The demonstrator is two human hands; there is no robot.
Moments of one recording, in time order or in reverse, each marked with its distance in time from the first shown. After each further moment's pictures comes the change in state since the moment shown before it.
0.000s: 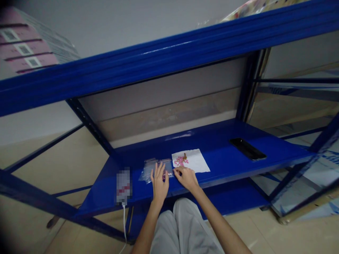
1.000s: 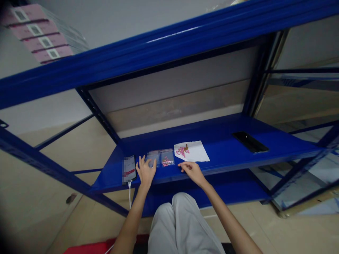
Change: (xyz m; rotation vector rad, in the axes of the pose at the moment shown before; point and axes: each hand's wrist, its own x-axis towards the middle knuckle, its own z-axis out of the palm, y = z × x) left_hand 0.000 -0.045 -0.035 0.375 0.114 -0.251; right_hand -0.034 0.016 -0.013 0.667 -0.106 0.127
